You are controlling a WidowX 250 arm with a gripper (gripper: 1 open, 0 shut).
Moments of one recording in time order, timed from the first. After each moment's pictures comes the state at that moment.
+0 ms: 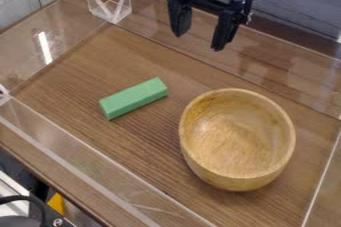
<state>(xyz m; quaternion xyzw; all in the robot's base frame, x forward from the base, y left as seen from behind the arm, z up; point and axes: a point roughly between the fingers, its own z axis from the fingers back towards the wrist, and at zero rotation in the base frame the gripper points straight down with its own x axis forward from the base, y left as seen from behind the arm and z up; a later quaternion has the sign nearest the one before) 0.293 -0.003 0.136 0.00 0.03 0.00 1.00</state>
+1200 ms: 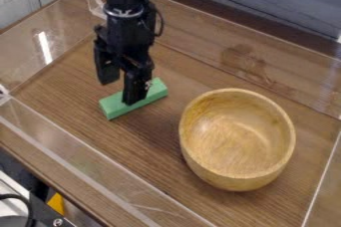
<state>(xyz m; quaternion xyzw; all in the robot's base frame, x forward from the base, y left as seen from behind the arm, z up) 0.233 0.068 0.068 0.02 0.05 -0.12 0.99</state>
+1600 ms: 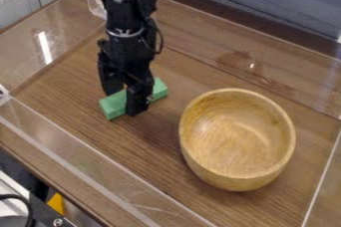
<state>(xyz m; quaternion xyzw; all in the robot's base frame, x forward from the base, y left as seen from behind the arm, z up) 0.235 0.073 0.046 0.02 0.03 -0.13 0.99</state>
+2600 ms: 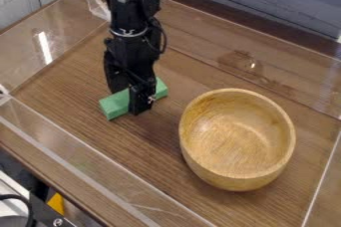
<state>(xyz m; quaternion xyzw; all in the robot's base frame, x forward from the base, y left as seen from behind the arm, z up) 0.239 0.065 0.050 0.02 0.02 -0.17 0.98</state>
